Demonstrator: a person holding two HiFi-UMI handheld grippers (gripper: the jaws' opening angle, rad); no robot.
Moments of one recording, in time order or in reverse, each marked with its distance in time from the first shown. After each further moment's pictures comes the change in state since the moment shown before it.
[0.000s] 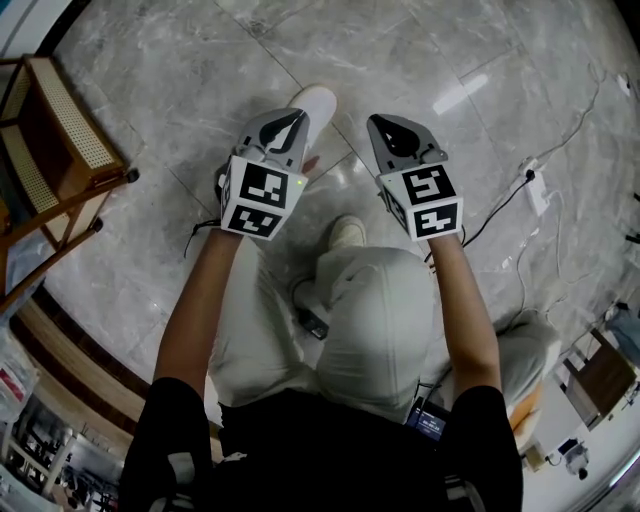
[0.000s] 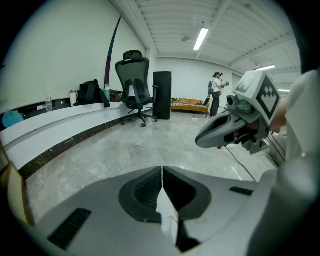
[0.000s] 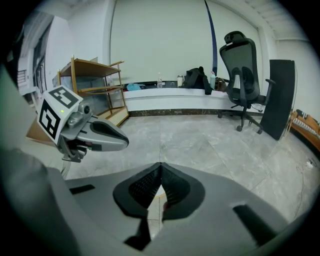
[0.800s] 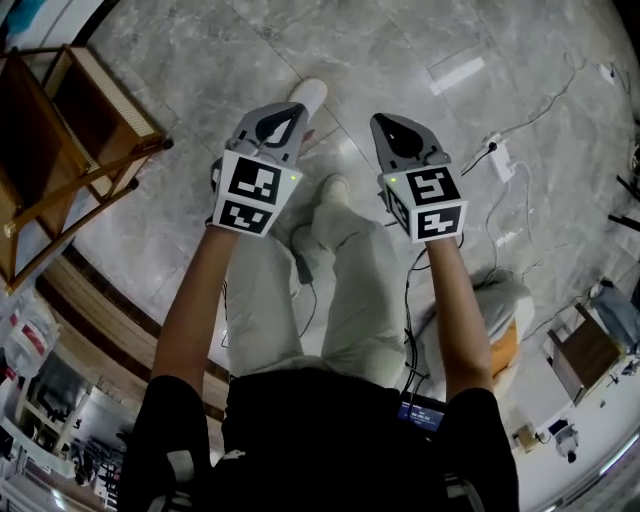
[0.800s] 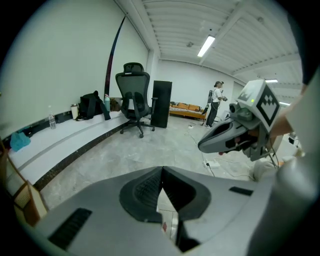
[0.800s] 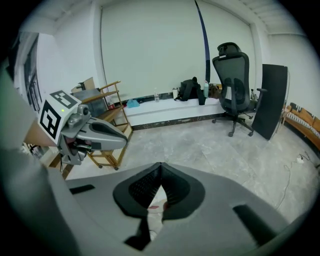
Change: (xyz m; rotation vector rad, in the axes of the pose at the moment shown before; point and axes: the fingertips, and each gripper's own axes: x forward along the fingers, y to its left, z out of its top) left arm -0.163 -0.013 0.206 -0.075 0.021 -0.048; right arm -0.190 0.012 0.172 0.105 0.041 0.012
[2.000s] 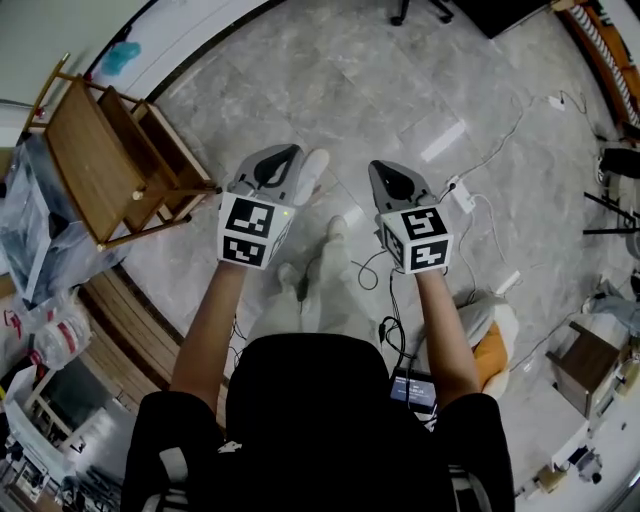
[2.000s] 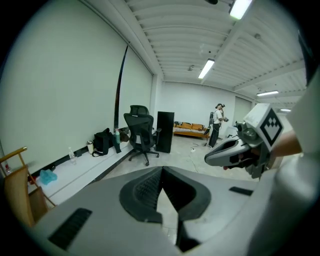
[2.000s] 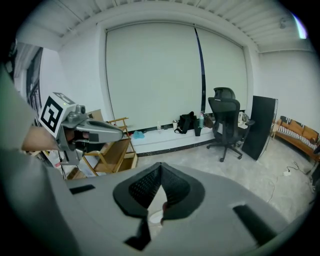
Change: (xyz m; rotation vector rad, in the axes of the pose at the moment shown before) left arm -0.294 -0.034 0.303 -0.028 -0.160 0.062; right arm -0.294 0.081 0.253 0.025 -0.165 -0.047
